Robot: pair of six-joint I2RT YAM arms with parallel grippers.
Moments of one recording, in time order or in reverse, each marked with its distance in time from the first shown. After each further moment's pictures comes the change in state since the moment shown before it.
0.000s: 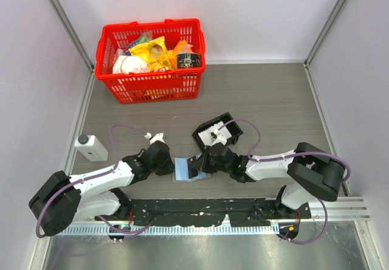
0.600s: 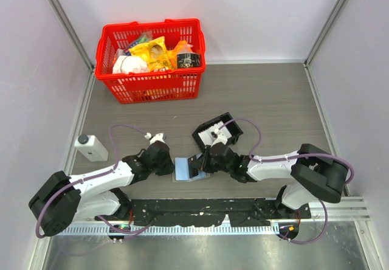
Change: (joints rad) left arm 0.000 -0.002 0.000 -0.003 0.000 0.000; right arm 0.000 -0.019 0.000 -0.004 0.002 -0.011
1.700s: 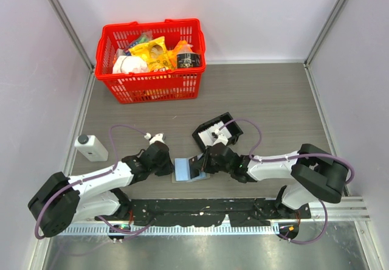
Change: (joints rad) left arm 0.000 -0.011 -0.002 -0.014 0.000 0.004; right arm 0.000 -0.019 -0.001 -0.043 0.015 0.000
